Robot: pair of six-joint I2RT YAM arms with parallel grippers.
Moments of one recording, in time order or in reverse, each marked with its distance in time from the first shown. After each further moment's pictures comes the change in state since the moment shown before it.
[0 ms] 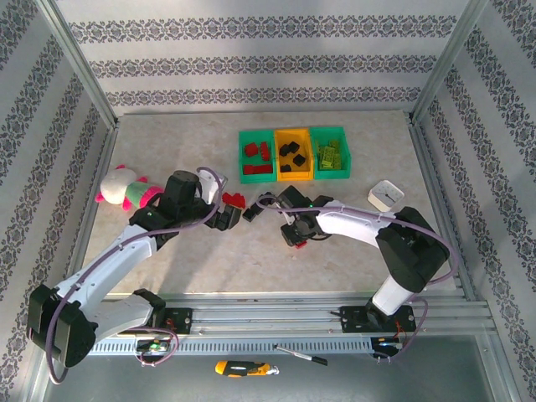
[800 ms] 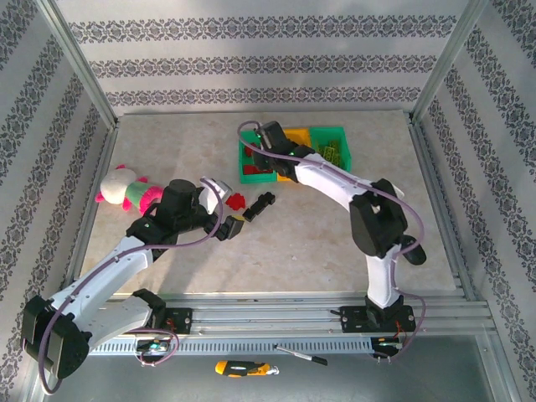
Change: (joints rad) left arm -0.029 -0.083 -0.092 0.101 0.086 0.103; right arm -0.108 0.405 0.703 0.232 0.128 0.011
